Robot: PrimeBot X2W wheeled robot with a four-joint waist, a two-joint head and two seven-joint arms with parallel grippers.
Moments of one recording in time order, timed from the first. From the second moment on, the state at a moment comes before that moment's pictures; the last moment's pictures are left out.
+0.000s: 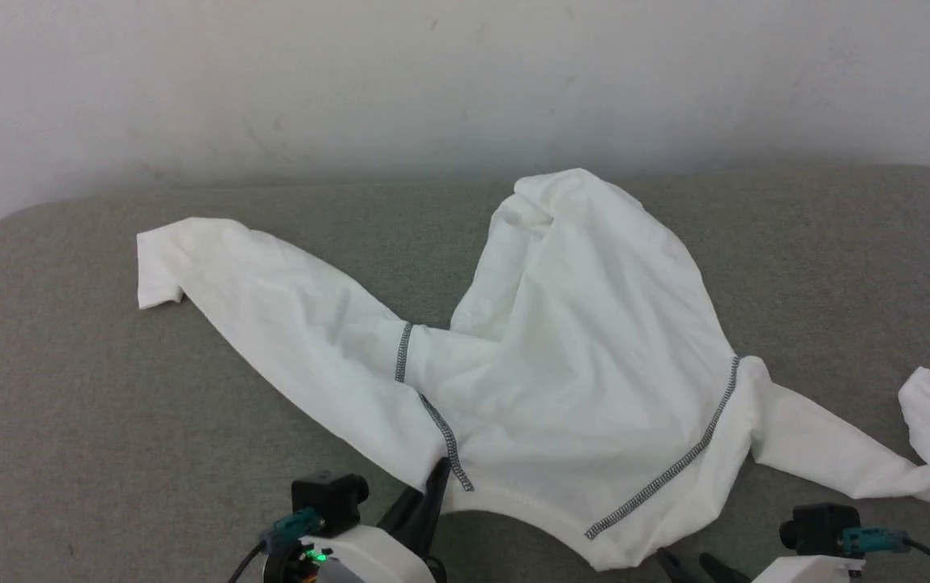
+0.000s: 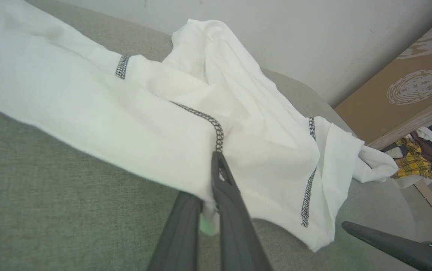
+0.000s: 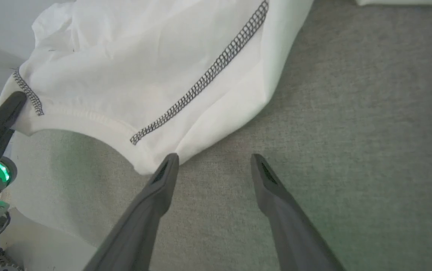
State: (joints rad) left arm -0.06 0.10 -0.43 0.32 -0.56 -0.07 -0.11; right arm 0.21 -0.06 0.05 0.07 0.57 0.13 0.45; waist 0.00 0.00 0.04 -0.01
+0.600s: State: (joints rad) left arm -0.04 0.11 -0.47 0.21 -0.55 -0.04 -0.06; right arm 0.01 -0.05 0.09 0.34 0.70 0.13 0.34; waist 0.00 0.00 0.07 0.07
